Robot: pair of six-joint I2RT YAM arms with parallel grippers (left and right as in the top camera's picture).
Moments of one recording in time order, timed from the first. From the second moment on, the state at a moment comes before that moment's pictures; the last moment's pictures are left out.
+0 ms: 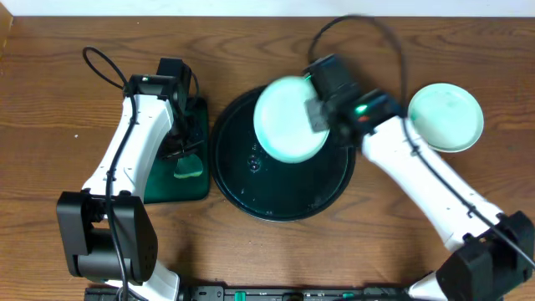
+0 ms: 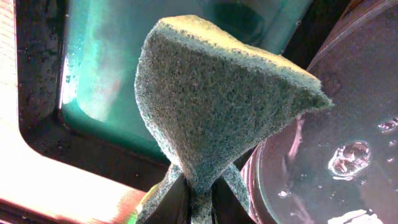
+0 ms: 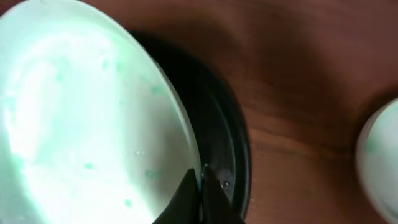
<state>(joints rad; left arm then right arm) -0.08 1.75 1.39 -1.23 -0.05 -0.53 0.51 1.69 1.47 -0.80 0.21 0.28</state>
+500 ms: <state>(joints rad) -0.08 1.75 1.39 -1.23 -0.06 -0.53 -0.14 1.69 1.47 -0.83 -0.01 0.46</state>
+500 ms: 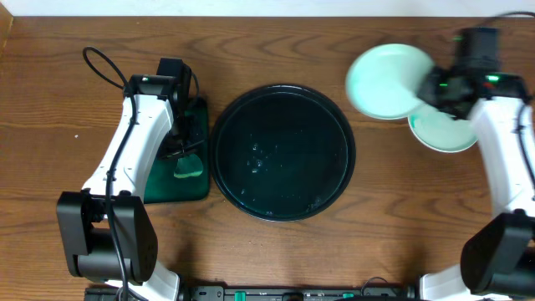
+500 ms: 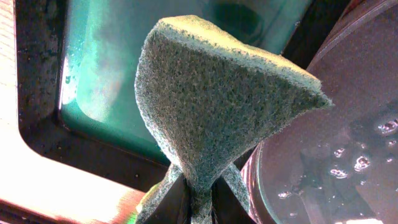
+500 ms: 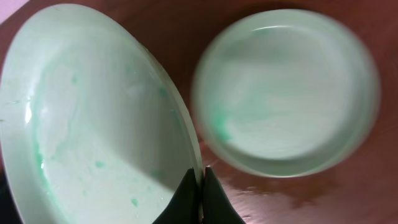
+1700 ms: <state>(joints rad) -0.08 1.75 1.39 -1.17 -0.12 -0.53 -0.43 2.04 1.47 -0.84 -0.09 0.44</state>
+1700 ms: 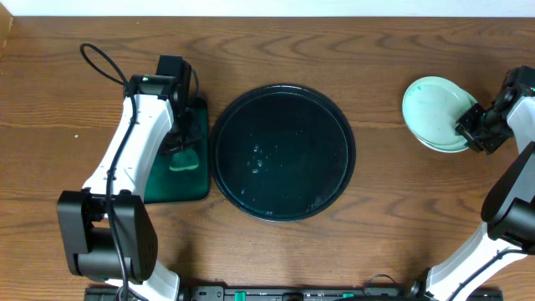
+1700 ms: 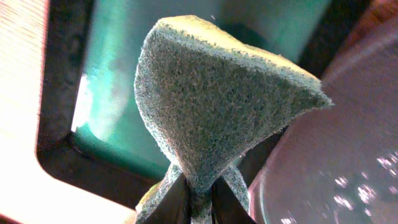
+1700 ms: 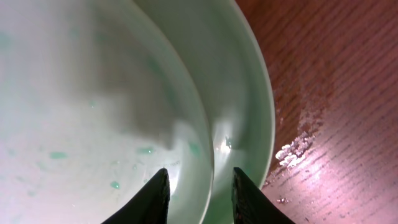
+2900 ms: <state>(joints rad) -0.04 1.91 1.39 -1.13 -0.19 -0.51 -0.34 1.96 1.47 -0.78 -0.07 0.34</state>
